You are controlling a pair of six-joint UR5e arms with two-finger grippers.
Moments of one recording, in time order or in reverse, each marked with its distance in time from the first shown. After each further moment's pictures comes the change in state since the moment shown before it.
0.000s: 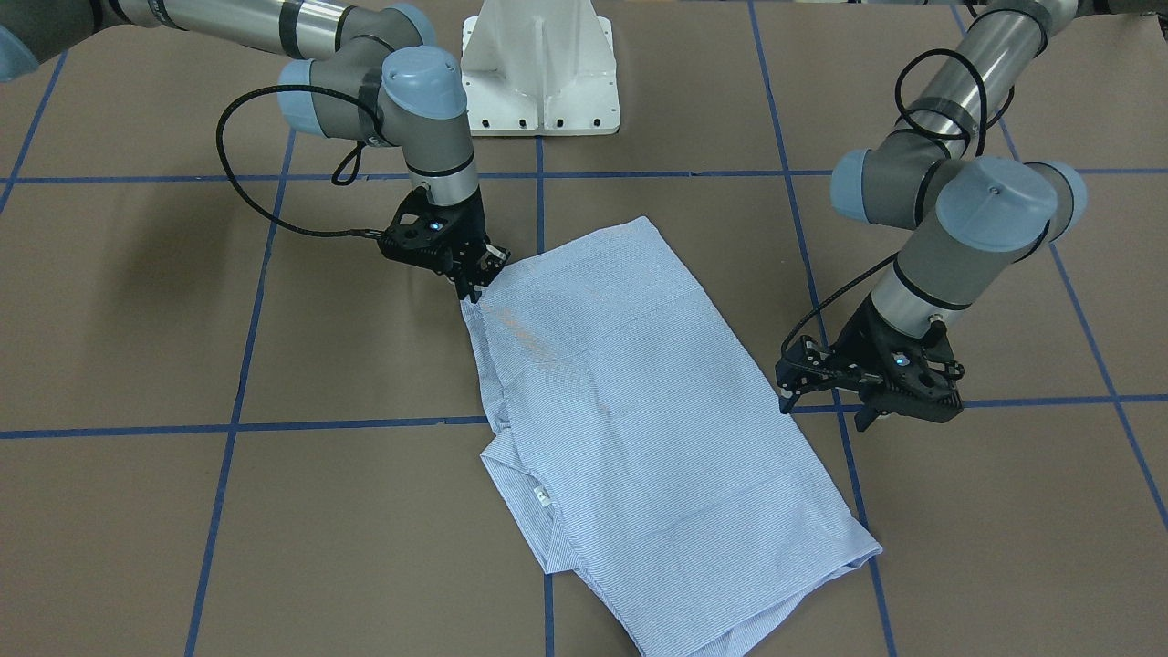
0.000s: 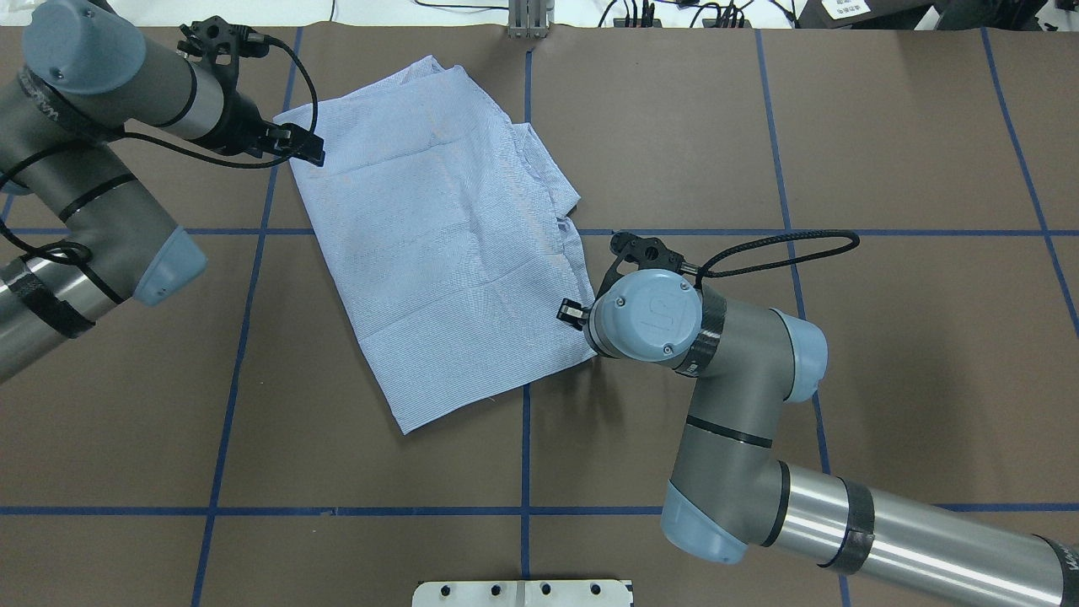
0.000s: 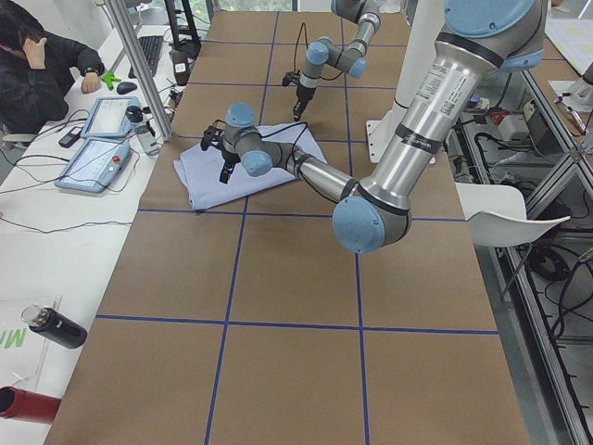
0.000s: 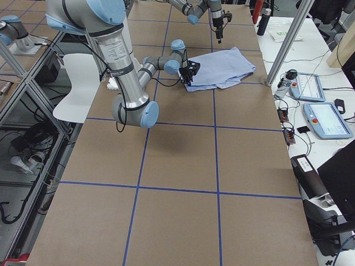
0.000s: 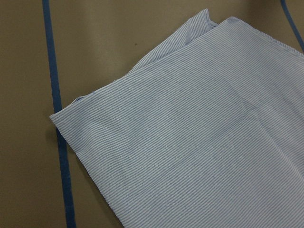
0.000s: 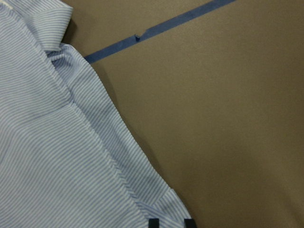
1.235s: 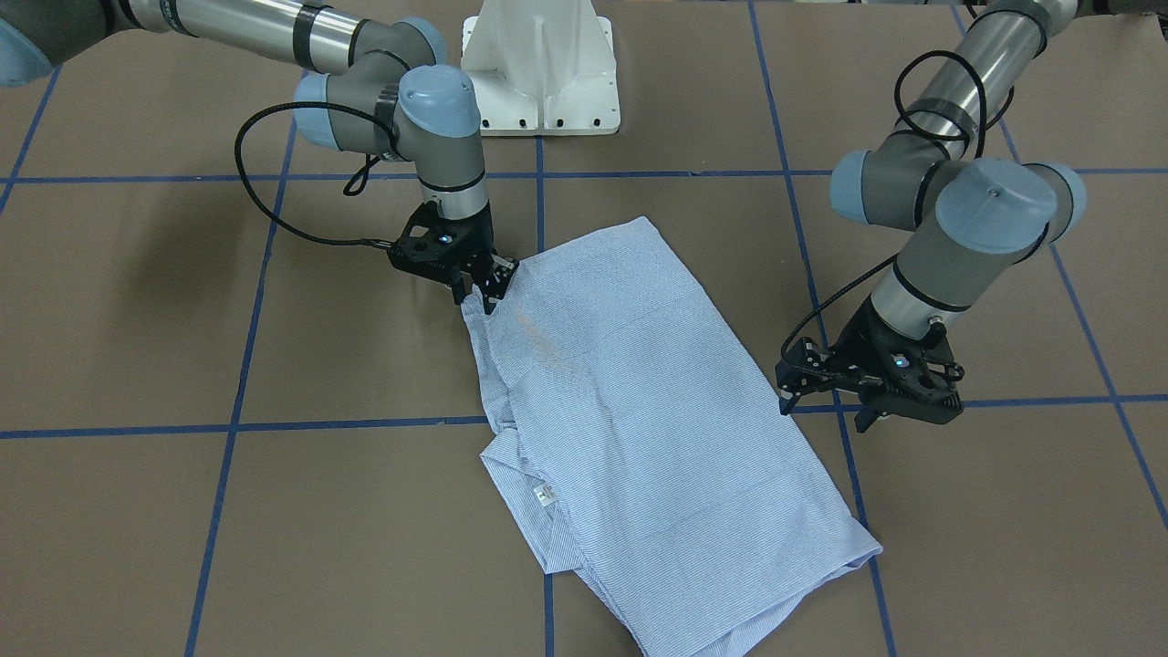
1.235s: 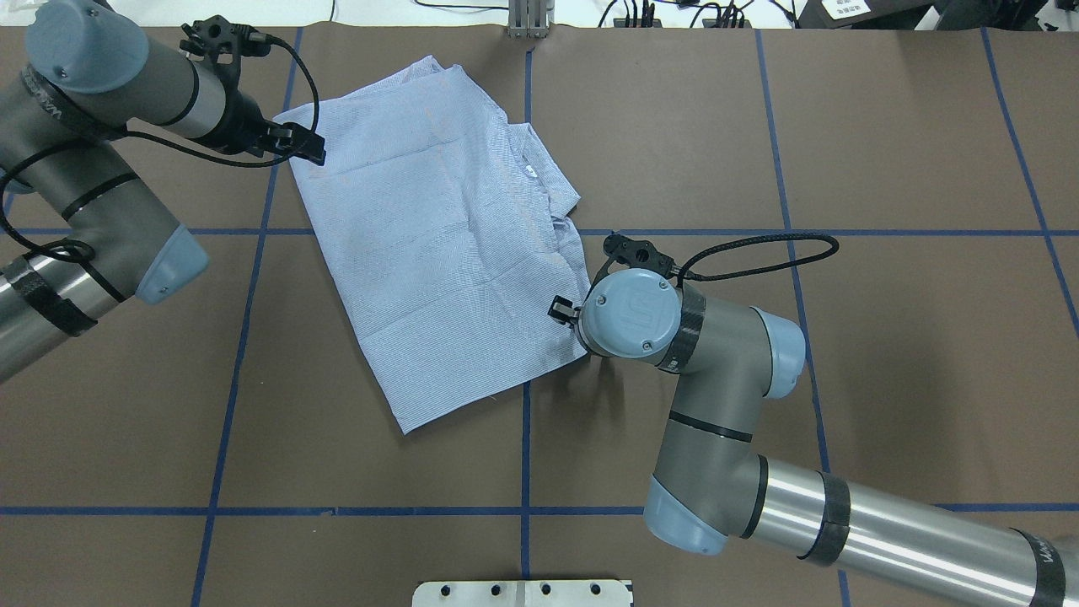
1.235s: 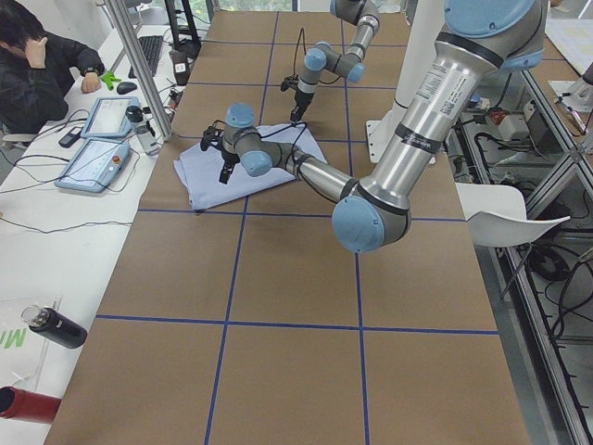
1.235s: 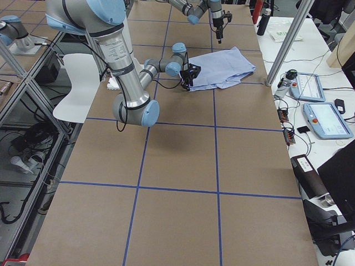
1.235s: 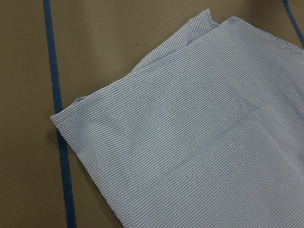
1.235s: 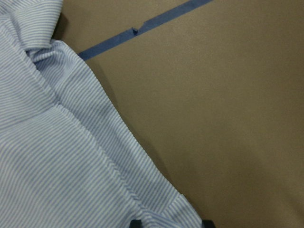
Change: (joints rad) left arm 0.000 -0.001 0.004 -0.001 0.000 0.000; right arm -0.002 0.043 -0.063 0.002 0.002 0.041
